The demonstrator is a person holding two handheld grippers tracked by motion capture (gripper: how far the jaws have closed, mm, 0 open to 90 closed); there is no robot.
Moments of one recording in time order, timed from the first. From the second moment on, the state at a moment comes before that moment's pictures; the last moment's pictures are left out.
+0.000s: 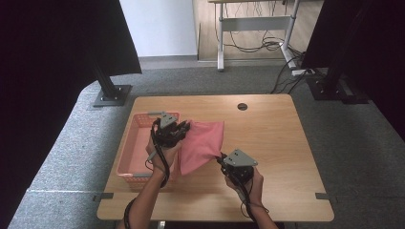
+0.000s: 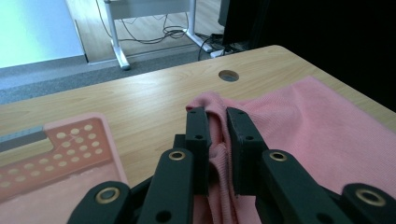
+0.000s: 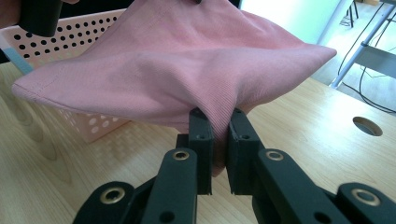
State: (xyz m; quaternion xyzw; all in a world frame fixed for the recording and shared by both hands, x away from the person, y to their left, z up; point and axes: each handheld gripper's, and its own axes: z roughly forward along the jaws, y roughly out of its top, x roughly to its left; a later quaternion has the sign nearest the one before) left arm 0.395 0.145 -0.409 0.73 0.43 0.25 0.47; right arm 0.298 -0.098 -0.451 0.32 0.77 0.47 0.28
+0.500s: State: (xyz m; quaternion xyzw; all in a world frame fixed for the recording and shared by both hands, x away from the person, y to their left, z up) left arm 0.395 0.157 -0.409 0.72 0.44 0.26 0.47; right arm 0.303 -0.086 -0.453 0.32 0.77 0.47 0.28
